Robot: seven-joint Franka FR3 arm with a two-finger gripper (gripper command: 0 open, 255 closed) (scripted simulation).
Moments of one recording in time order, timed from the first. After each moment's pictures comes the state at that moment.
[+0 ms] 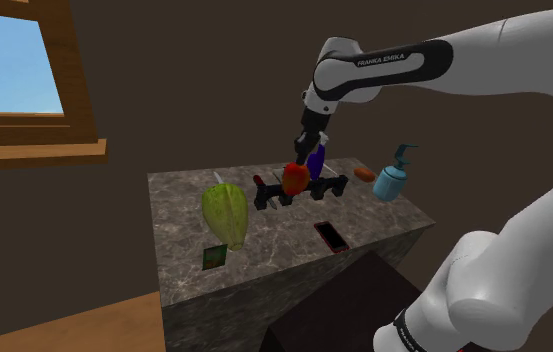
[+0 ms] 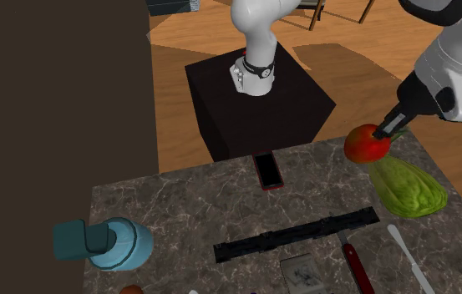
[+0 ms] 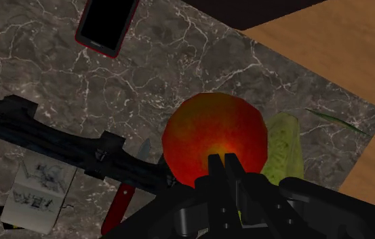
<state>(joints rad) 0.23 -0.15 -0.25 -2.15 0.05 1.99 -0.32</state>
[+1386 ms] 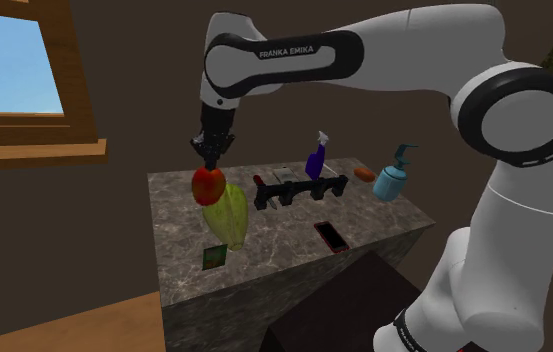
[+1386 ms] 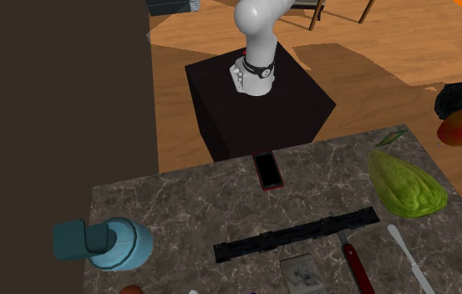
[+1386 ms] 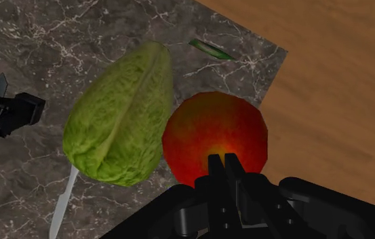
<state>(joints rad) 0.44 0.23 -0.04 -1.69 0.09 1.94 0.10</state>
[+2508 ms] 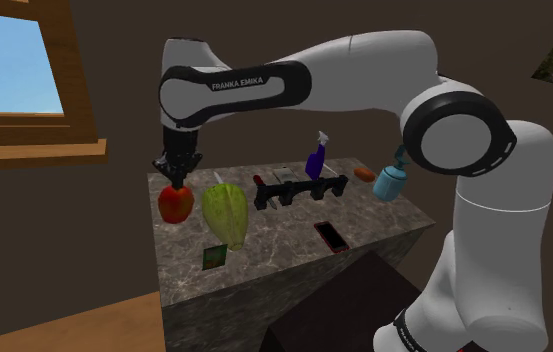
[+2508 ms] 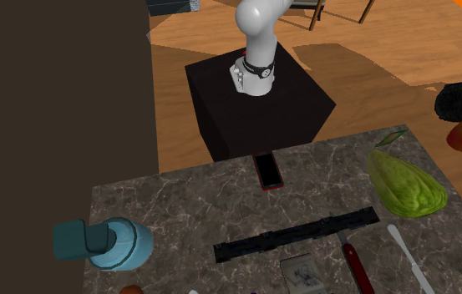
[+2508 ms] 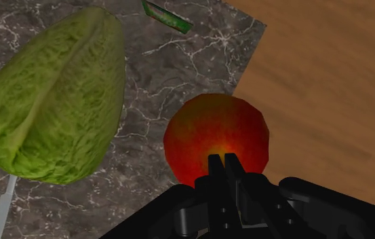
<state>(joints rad) 0.51 0.45 -0.01 -1.51 0.09 1.99 0.19</state>
